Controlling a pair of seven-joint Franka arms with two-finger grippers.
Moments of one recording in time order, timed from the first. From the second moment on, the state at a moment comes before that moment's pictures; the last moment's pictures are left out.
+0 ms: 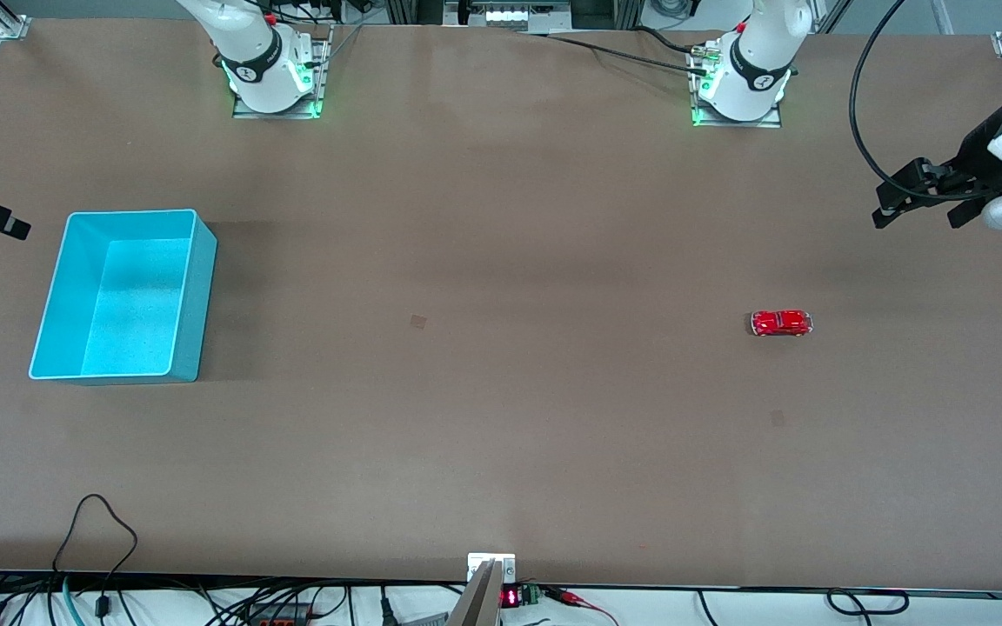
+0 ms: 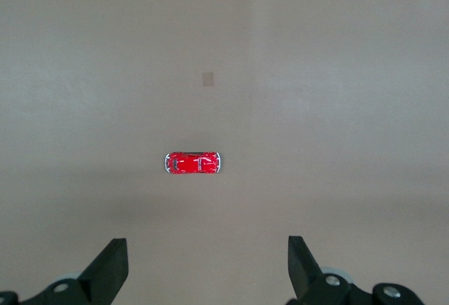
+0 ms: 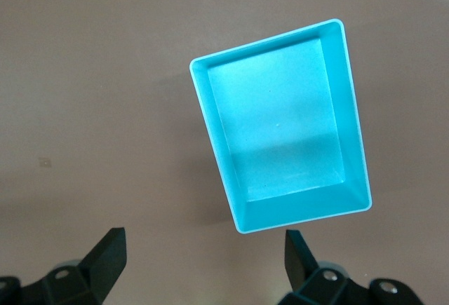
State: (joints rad) left arm 0.11 -0.06 -0.13 -1.68 -0.05 1.68 -0.07; right arm -0.15 0.11 -0.05 -1.52 0.08 1.53 0.02
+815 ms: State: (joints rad) left arm 0.10 -0.04 -0.14 -1.68 -0.05 1.64 -0.07; right arm -0.11 0.10 -0.04 -1.52 0.08 1.50 0.04
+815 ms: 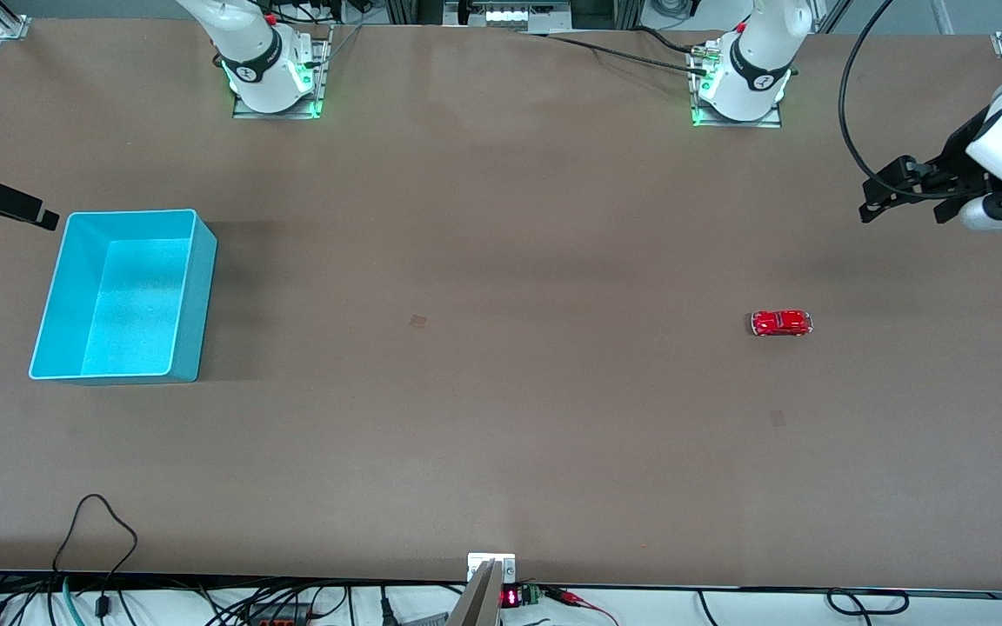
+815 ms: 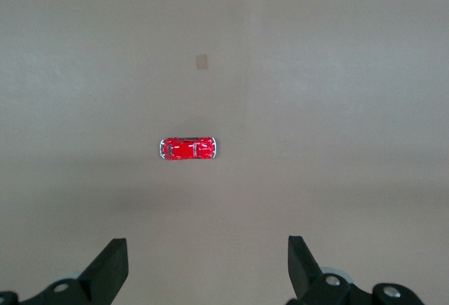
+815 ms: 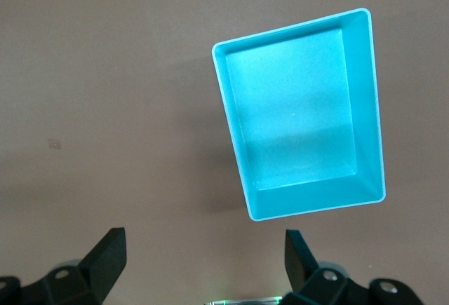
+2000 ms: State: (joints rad) left arm 0.03 0.12 -0.20 -1.77 -0.01 1.67 0.51; right arm -0.08 0.10 -0.04 -1.52 0.03 1.50 0.04
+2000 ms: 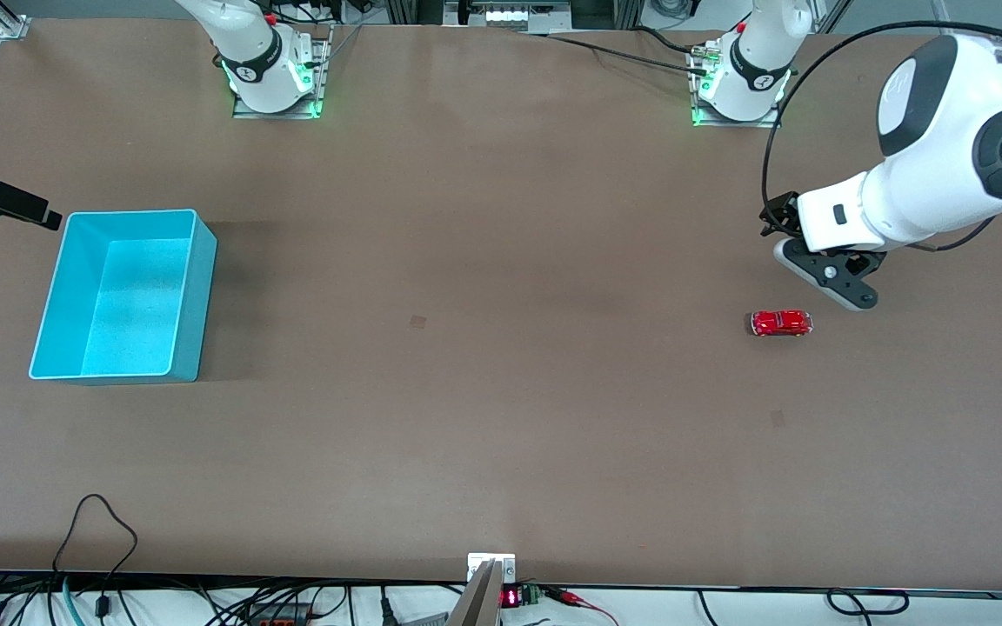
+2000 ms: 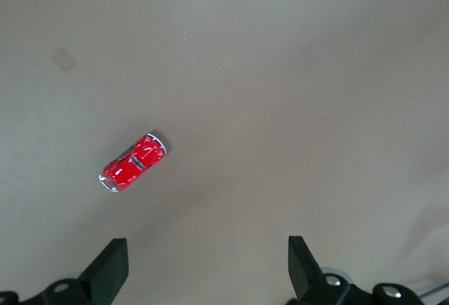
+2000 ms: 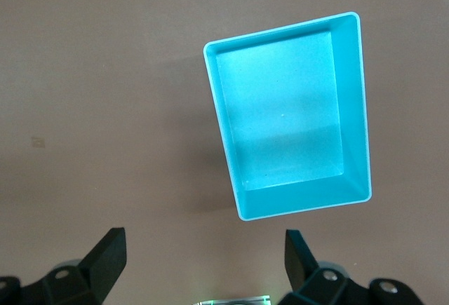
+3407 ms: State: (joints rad) left arm 0.14 0.24 -0.20 -2.20 0.16 2.40 1.37; right arm -0.07 0.20 -0.04 -1.53 0.03 1.49 0.04
